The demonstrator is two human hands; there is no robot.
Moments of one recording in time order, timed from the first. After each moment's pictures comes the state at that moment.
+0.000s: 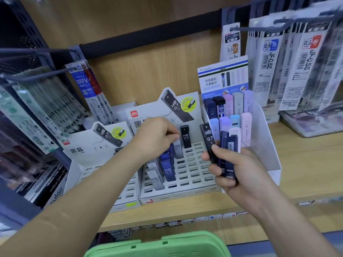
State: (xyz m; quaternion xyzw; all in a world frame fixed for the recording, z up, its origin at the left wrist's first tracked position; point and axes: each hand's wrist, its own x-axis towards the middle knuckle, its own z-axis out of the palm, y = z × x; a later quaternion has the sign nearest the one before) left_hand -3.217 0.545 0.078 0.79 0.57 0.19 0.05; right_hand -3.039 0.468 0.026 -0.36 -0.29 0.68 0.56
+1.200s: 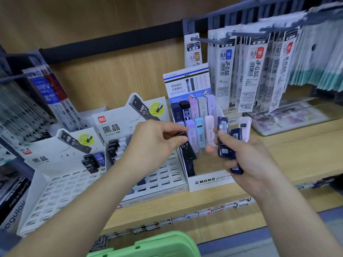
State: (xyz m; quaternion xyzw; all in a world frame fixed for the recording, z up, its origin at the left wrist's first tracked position) left_hand -3.147 0.499 0.084 0.75 0.50 0.36 0.22; right_hand -2.972 0.463 0.042 -0.45 -0.26 0.58 0.63
